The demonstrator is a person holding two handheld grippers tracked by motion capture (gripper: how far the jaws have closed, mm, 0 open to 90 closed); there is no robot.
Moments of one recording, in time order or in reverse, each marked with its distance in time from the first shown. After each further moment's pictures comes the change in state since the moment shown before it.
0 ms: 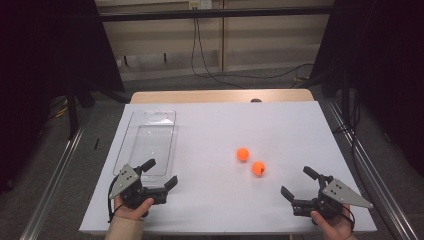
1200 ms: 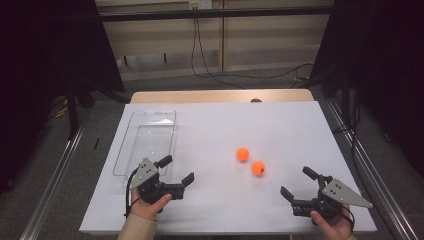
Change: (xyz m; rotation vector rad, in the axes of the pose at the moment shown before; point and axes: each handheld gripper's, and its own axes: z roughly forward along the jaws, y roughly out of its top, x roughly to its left) left arm -0.023 0.008 0.035 0.041 -0.051 -0.011; right arm 0.000 -0.001 0.000 0.008 0.006 0.001
